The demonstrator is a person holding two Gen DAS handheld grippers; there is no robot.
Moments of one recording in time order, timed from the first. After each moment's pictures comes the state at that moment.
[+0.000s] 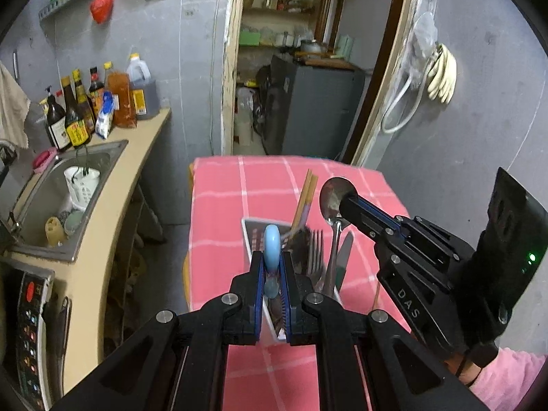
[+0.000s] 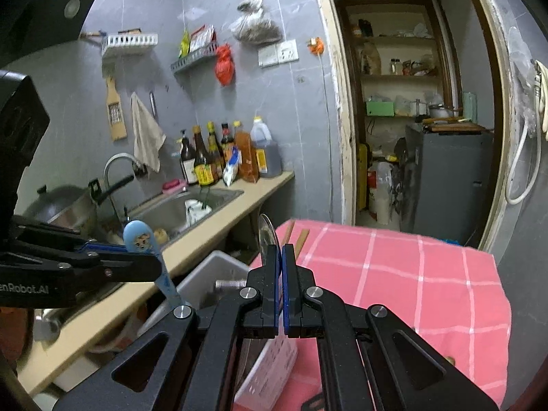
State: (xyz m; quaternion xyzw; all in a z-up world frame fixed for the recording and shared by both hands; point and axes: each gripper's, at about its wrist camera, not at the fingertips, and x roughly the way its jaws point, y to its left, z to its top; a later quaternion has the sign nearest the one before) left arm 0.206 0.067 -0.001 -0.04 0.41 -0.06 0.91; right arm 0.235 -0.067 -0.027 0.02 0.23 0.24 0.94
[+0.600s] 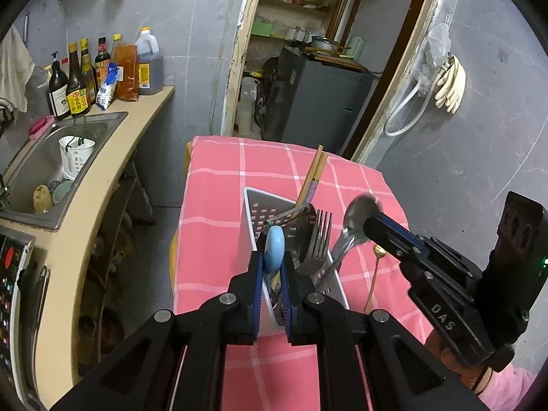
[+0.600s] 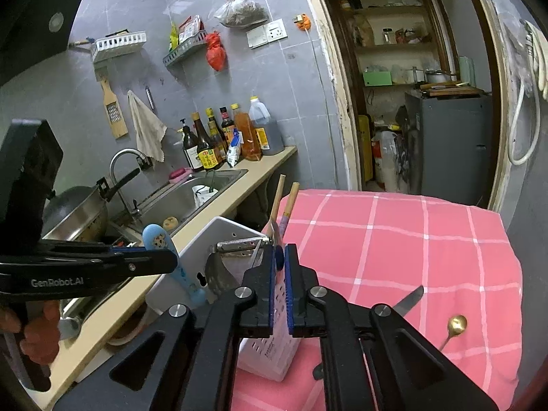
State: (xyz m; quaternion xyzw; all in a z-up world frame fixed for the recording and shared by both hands) left arm 0.203 0.077 -0.023 -0.09 0.42 -0.06 0.90; right arm 0.226 -0.093 -0.039 0.07 0.27 0.25 0.93
